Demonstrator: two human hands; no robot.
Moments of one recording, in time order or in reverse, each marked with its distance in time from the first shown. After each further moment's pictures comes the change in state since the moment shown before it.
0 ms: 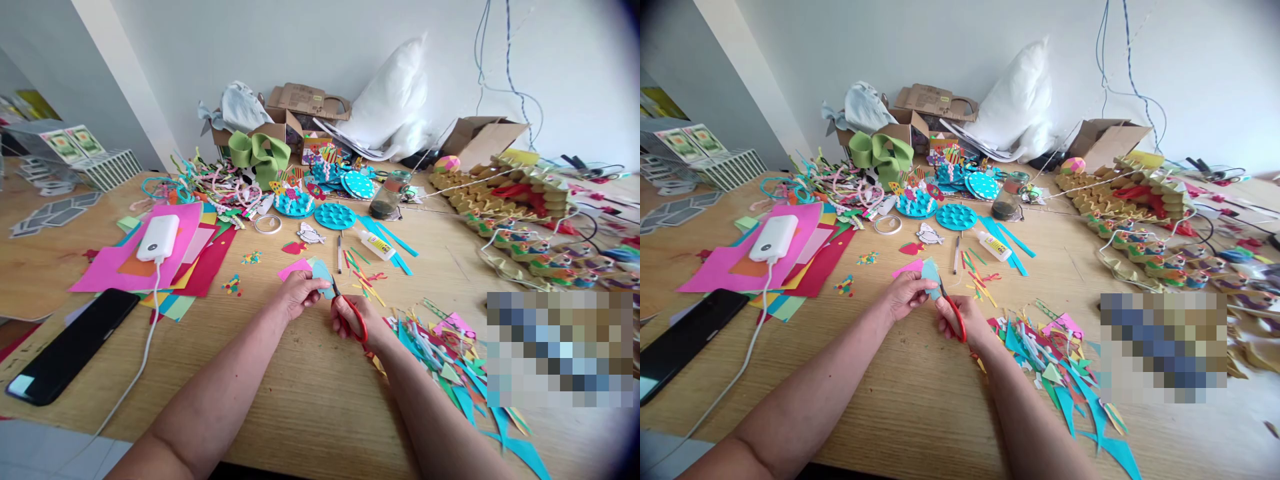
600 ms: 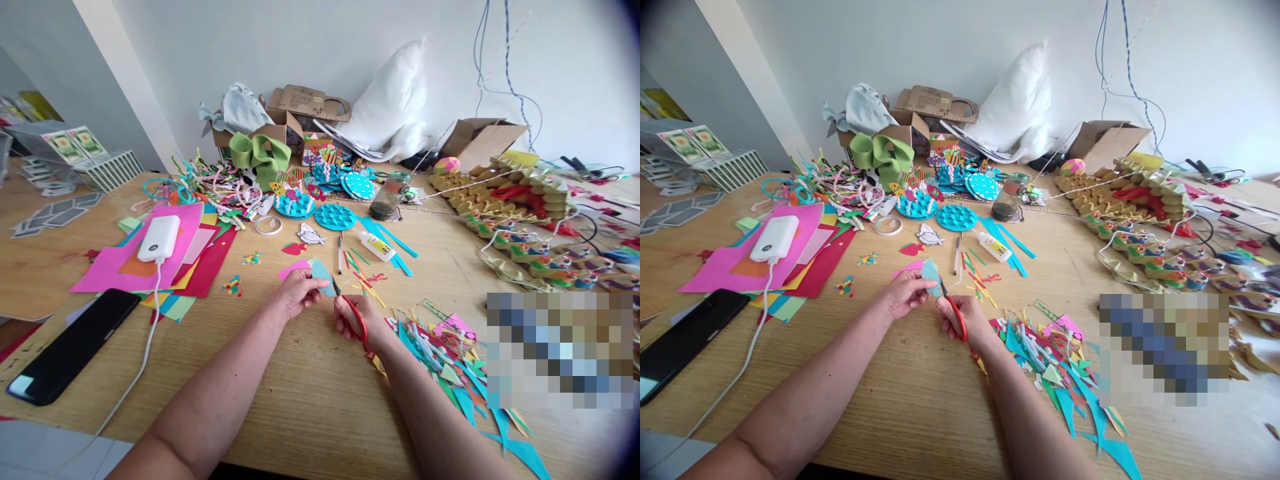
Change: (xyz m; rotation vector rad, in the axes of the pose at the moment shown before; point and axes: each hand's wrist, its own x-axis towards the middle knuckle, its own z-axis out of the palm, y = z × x) left_hand -0.001 0.005 -0.002 0.016 -0.023 -0.020; right_hand 0.004 0.007 -0.002 -0.017 0.064 0.025
